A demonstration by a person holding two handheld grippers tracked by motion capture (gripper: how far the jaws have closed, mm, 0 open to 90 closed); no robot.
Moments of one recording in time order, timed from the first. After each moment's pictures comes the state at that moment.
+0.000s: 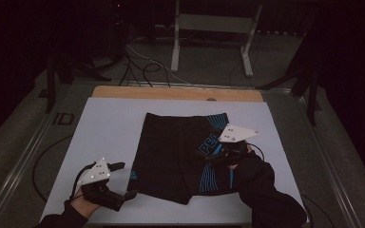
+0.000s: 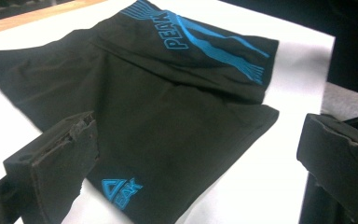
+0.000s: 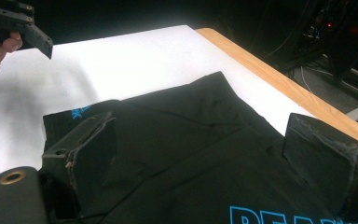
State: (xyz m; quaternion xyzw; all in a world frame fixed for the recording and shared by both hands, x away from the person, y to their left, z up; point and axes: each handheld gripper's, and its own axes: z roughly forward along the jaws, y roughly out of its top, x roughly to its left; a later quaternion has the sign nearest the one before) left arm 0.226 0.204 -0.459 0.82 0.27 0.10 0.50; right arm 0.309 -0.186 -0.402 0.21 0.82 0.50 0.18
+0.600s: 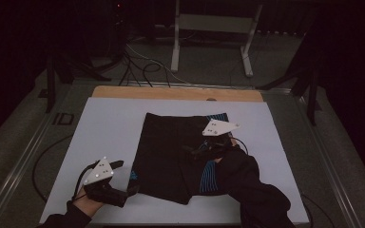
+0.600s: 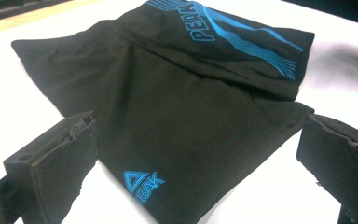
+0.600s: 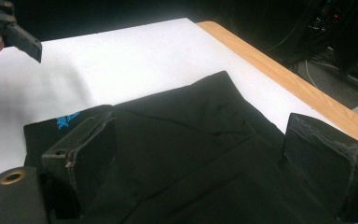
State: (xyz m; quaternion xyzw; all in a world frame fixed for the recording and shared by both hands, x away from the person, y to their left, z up) left arm 0.230 0.199 -0.466 0.82 0.30 0.14 0.47; right arm 0.332 -0.151 -0.414 0.22 0.83 0.49 0.17
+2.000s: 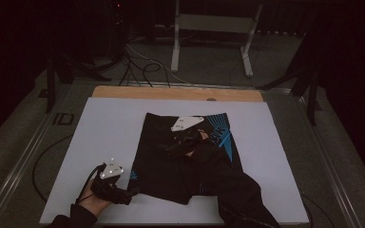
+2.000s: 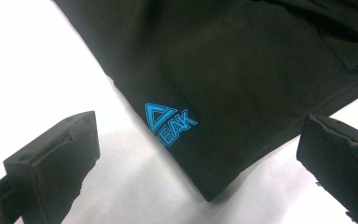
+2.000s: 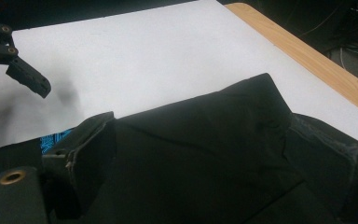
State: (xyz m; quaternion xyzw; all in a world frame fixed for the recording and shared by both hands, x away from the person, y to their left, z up) left arm 0.243 0.191 -0.498 0.84 0.38 0.11 0.36; right arm 0.369 -0.076 -0.444 0.19 0.86 0.45 0.14
